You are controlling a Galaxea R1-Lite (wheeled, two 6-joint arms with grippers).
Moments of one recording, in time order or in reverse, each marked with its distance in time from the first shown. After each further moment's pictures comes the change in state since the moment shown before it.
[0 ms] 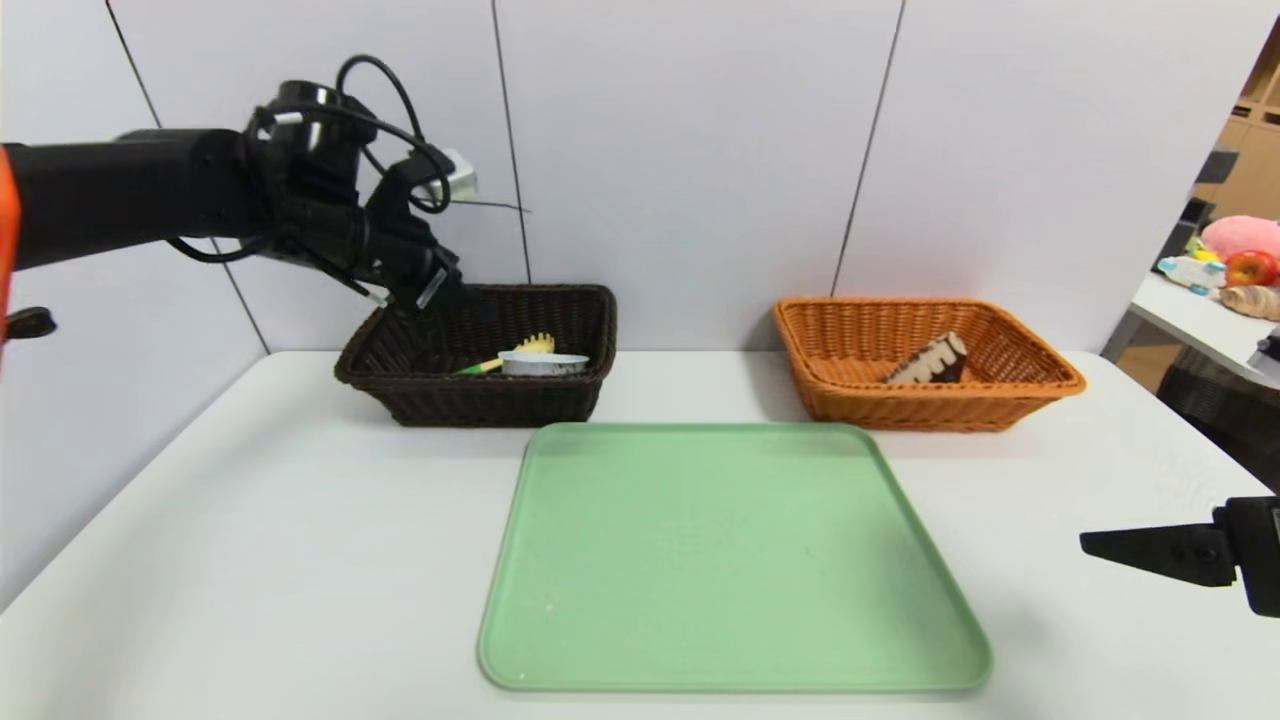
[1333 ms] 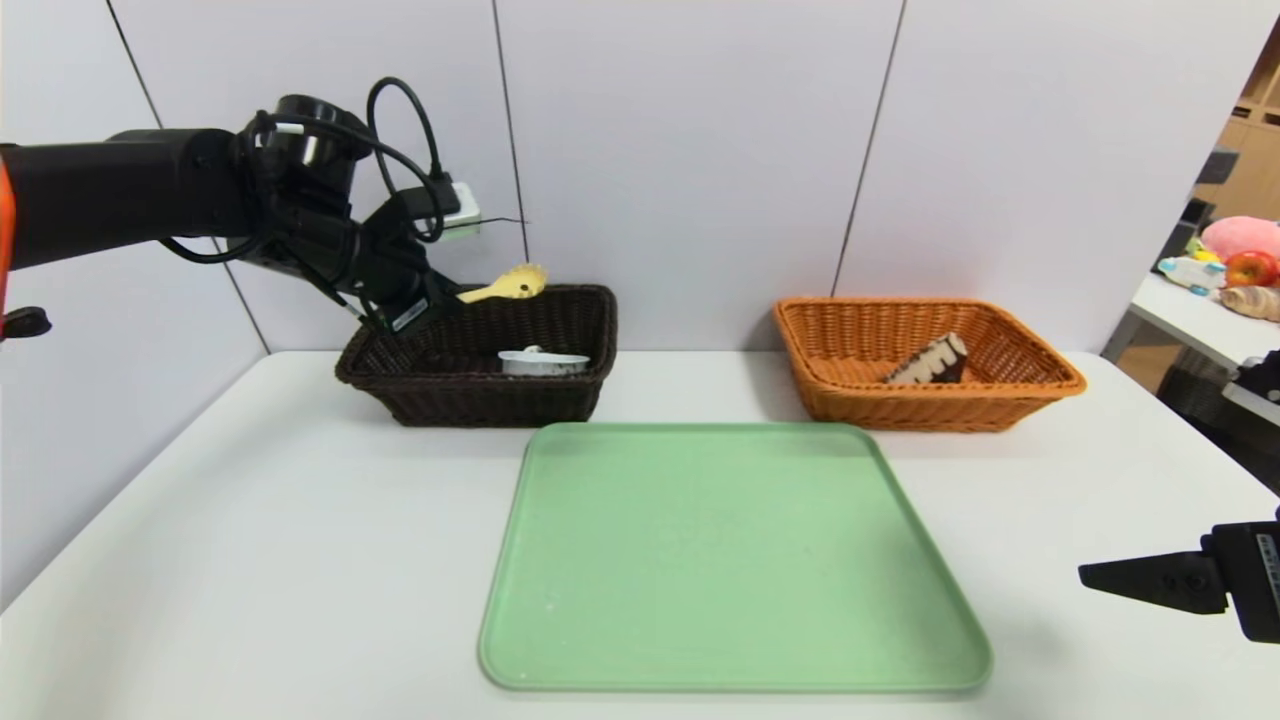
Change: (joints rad) left arm 0.012 0.001 -0.003 0.094 0.001 0.316; right arm 0.000 0.026 0.007 0.058 -0.001 0.000
